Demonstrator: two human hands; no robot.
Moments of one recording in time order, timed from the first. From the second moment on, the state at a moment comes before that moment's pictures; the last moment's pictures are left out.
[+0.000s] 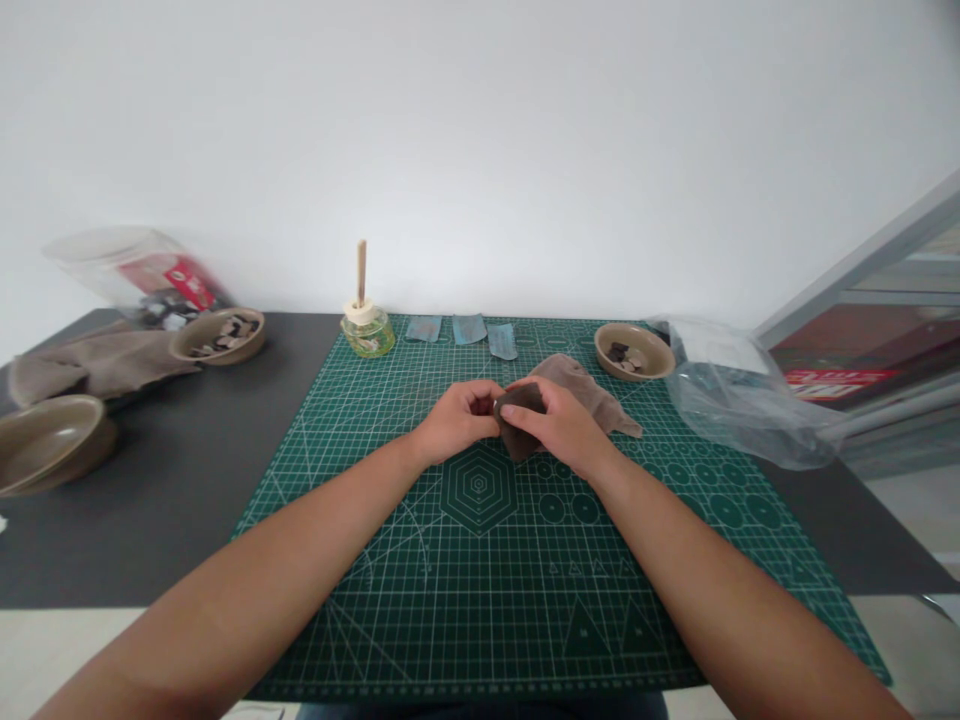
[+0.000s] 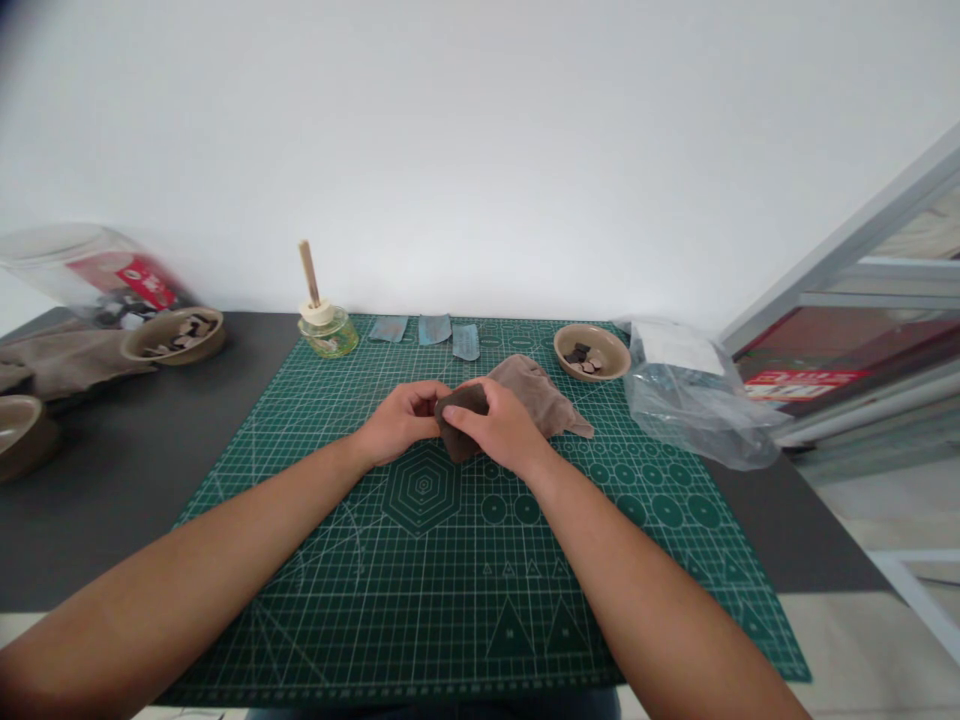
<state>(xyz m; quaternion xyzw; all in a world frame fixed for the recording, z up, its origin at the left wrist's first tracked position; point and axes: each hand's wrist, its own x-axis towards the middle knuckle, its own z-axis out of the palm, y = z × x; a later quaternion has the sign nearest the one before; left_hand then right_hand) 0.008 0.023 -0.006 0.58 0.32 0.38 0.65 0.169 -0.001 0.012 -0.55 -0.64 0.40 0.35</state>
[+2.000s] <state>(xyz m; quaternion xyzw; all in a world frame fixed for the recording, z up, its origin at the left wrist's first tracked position) 0.010 0.022 -0.006 0.50 0.32 0.42 0.69 0.174 0.006 0.006 -0.51 -0.47 0.51 0.51</state>
